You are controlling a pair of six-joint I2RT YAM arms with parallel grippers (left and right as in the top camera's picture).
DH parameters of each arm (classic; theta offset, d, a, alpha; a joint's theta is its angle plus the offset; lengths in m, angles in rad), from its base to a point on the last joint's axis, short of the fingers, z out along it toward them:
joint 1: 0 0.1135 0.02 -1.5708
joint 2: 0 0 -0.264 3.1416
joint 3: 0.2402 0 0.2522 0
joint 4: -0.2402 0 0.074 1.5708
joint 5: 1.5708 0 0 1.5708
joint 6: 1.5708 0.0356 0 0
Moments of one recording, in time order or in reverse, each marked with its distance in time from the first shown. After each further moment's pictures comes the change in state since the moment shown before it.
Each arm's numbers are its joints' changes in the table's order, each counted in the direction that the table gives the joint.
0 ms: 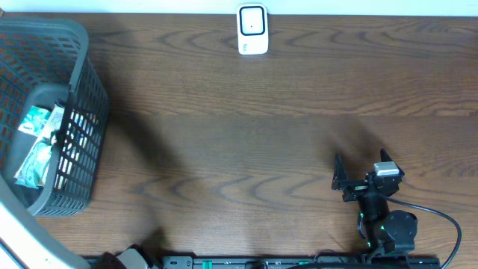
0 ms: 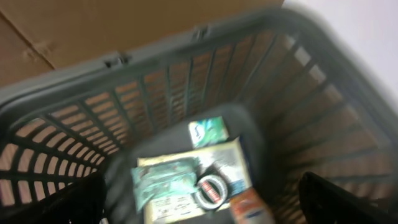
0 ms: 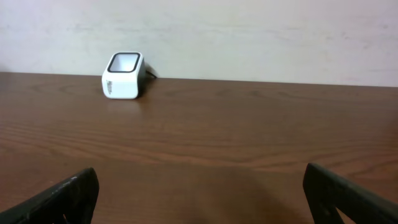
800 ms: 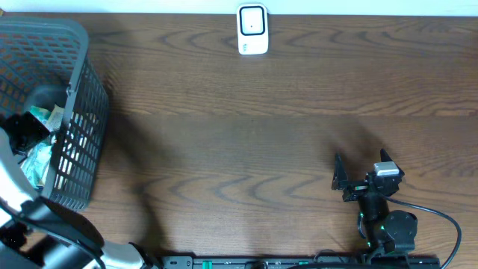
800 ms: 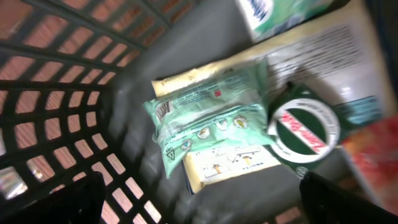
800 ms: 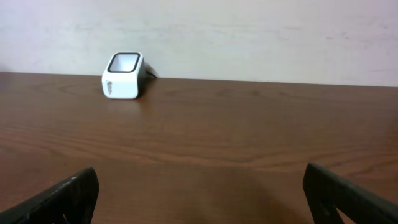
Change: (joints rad) left arm 0.000 0.261 -0.257 -0.010 -0.088 0.192; right arm 0.000 0.000 0.000 0.000 0.000 0.000
